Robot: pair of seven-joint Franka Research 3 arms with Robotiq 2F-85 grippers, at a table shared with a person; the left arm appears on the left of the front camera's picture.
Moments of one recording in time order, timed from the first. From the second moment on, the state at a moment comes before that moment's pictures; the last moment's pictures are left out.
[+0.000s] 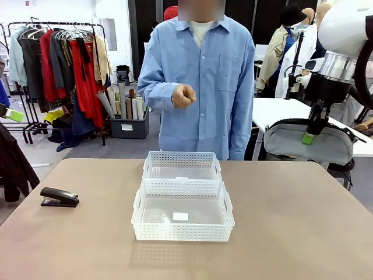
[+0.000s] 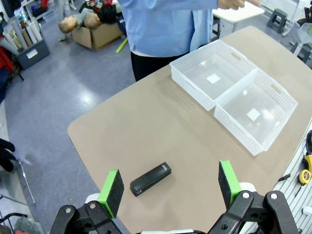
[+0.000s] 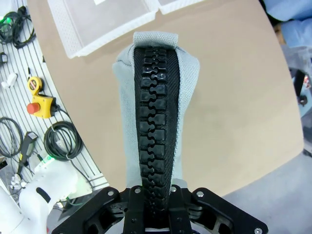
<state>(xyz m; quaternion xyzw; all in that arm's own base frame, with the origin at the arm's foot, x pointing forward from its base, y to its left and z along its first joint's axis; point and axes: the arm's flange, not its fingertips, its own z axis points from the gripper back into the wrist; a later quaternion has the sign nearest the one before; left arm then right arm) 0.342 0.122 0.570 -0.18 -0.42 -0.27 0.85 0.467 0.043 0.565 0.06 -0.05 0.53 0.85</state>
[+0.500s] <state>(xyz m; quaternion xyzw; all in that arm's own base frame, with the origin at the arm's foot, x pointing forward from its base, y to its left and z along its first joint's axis) 0.342 0.122 0.570 -0.18 -0.42 -0.27 0.85 0.467 0.043 0.565 0.06 -0.05 0.53 0.85</state>
